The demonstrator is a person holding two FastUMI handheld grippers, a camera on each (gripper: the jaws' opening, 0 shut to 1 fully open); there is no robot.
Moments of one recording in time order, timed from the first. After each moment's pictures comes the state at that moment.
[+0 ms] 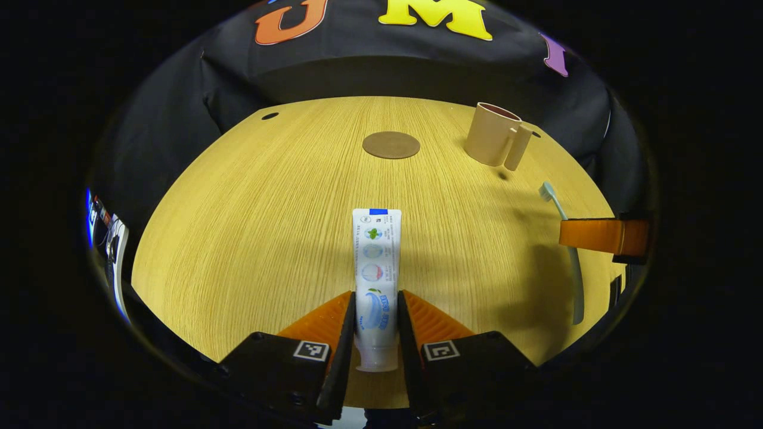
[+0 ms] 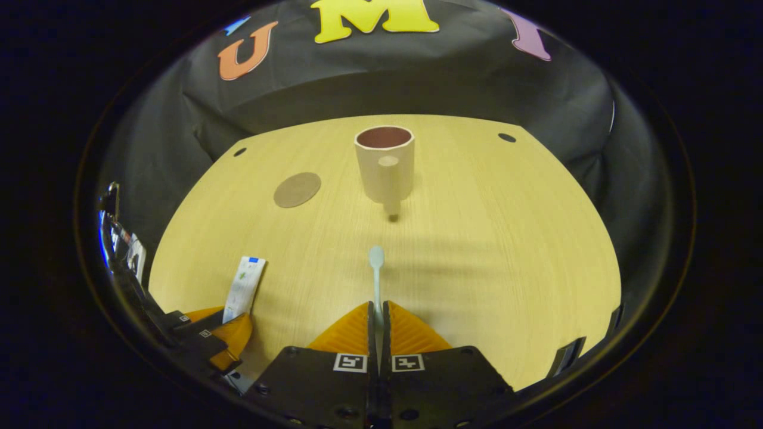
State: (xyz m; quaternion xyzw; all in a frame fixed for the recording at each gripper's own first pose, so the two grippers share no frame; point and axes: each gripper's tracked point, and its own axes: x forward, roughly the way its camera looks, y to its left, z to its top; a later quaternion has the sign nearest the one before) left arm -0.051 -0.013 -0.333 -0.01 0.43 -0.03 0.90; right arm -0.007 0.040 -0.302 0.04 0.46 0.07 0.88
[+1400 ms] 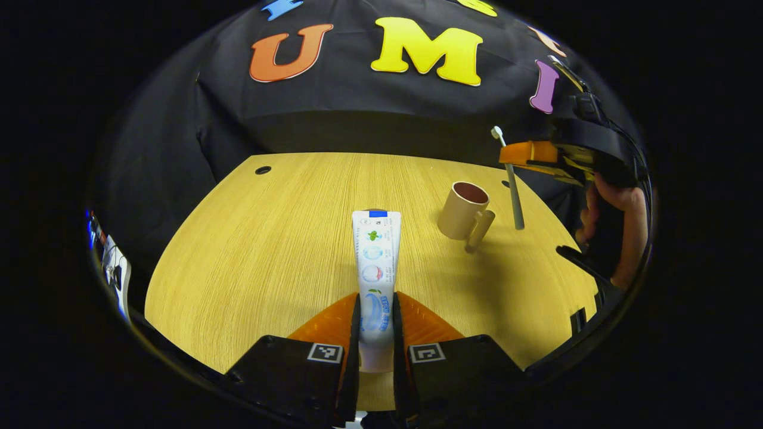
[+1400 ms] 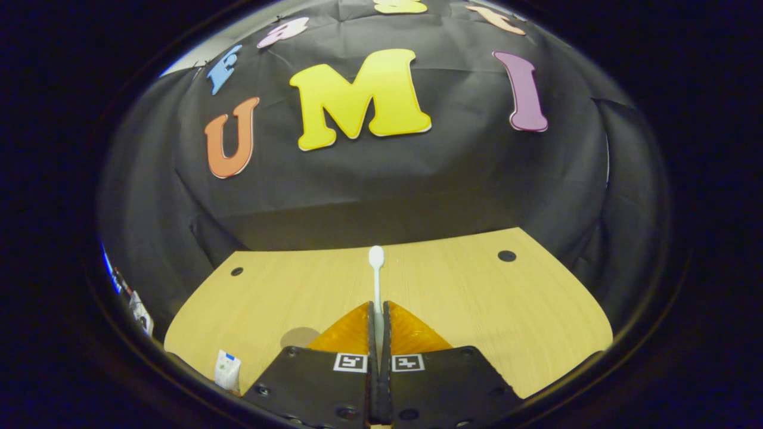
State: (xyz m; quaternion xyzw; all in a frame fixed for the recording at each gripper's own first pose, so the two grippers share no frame) left arm -0.008 -0.012 -0.223 -0.01 0.34 -0.06 0.94; right arm 0.190 0.034 -0.154 0.10 0.21 0.04 0.97
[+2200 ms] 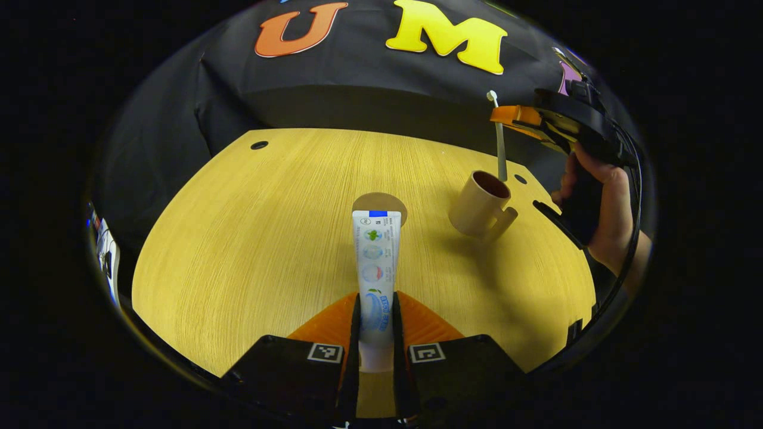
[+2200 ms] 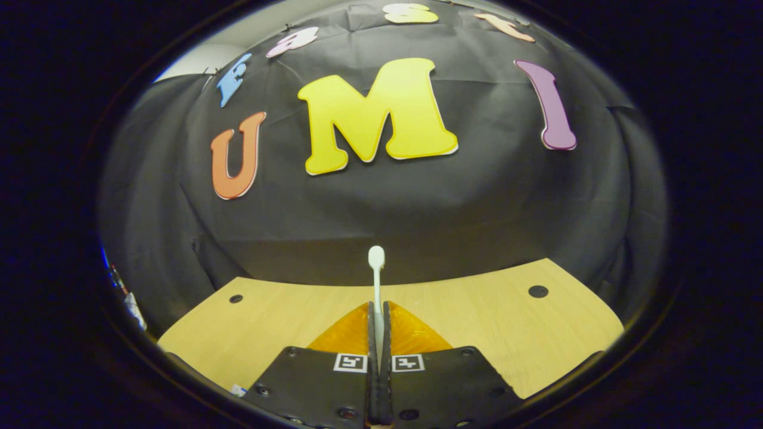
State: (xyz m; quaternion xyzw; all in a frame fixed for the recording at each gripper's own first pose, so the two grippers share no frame) left arm 0.016 -0.014 -0.256 -0.05 0.40 -0.05 0.91; right arm 0.279 0.064 -0.145 0.11 0.14 0.08 0.98
